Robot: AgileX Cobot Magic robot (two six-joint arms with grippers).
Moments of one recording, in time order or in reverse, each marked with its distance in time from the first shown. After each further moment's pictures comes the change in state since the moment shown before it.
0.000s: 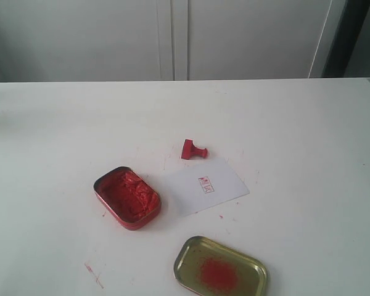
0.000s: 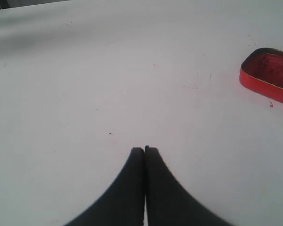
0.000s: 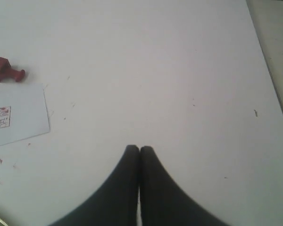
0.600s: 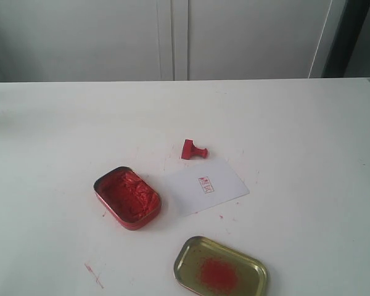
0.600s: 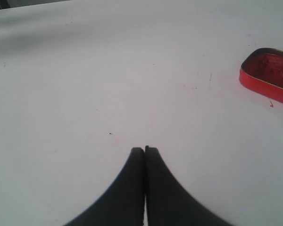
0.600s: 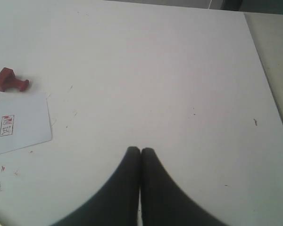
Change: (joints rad) left arm 0.000 0.000 0.000 0.000 0.000 0.000; right arm 0.000 -0.019 0.004 0.000 -0.010 0.000
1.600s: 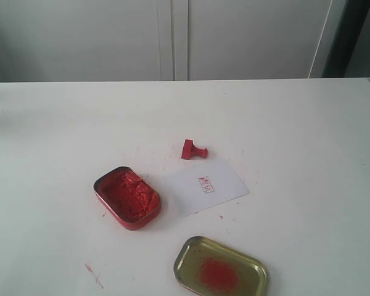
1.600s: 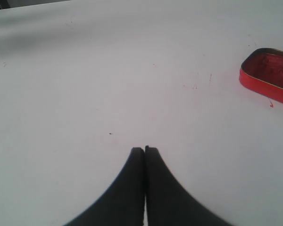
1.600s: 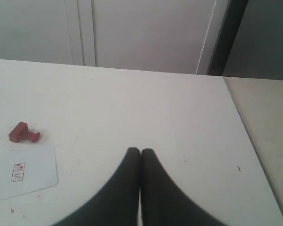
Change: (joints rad) left arm 0.000 0.000 0.000 0.000 0.000 0.000; right arm 0.000 -0.255 0.000 0.000 0.000 0.000
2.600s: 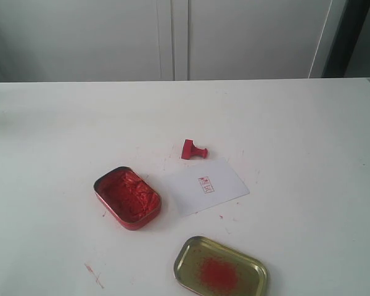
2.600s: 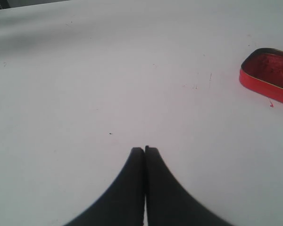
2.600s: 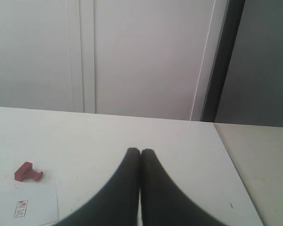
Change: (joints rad) left arm 0.000 0.000 0.000 0.000 0.000 0.000; right arm 0.000 -0.296 0.056 -0.004 0.002 0.000
